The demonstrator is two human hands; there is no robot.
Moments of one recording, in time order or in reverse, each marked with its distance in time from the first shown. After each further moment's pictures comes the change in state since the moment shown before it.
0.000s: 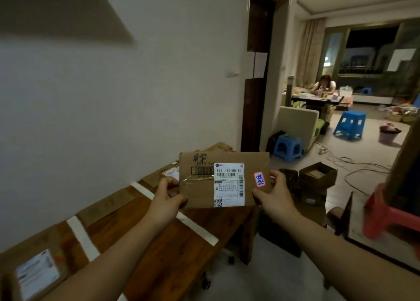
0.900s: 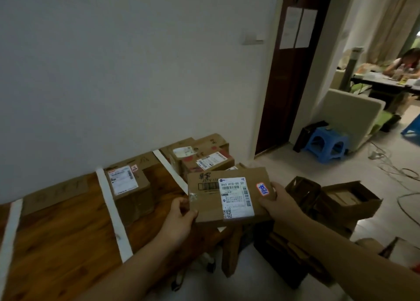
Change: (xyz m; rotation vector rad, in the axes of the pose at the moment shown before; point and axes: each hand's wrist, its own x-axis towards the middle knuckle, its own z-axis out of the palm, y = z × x) left_hand 0.212 -0.084 0.282 0.101 0.180 -0.390; right_hand 0.334 0.134 -0.112 -0.315 -0.427 0.153
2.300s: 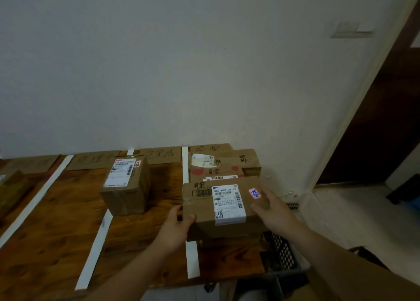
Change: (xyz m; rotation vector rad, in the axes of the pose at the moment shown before) left_hand 0.119 0.040 0.112 -0.164 0.414 -0.270; right_hand 0.284 0.006 -0.010 -0.216 -0.505 -0.332
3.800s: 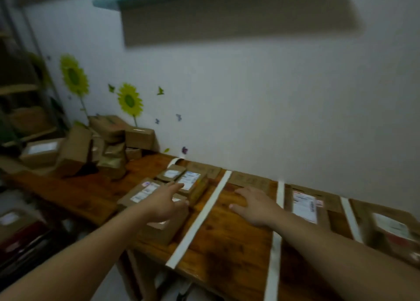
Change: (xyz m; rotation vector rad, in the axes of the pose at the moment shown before) left_hand -0.127 -0.056 -0.527 0.770 0.426 0.063; right_hand -0.086 -0.412 0.361 -0.607 -0.398 -0.748
